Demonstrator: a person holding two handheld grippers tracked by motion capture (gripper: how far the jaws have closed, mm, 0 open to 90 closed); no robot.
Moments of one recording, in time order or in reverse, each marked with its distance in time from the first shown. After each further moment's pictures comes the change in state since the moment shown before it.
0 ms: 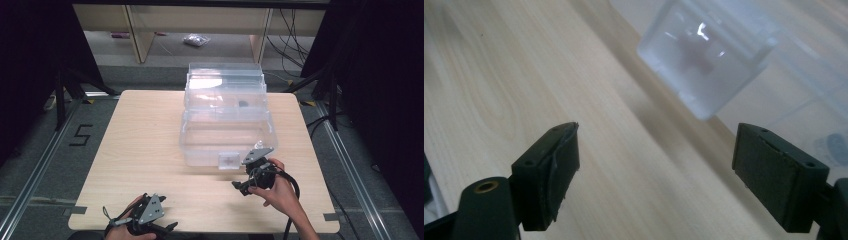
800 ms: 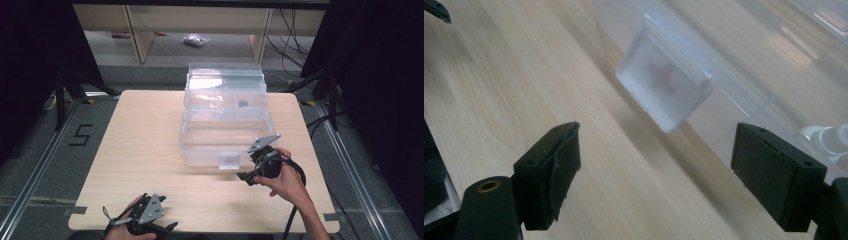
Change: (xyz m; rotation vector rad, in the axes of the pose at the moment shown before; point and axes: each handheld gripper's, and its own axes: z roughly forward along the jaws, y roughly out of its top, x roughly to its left) left arm 0.001 0.001 -0.001 0.003 0.007 0.015; right arm -0.019 0.020 -0.027 0.013 0.013 0.007
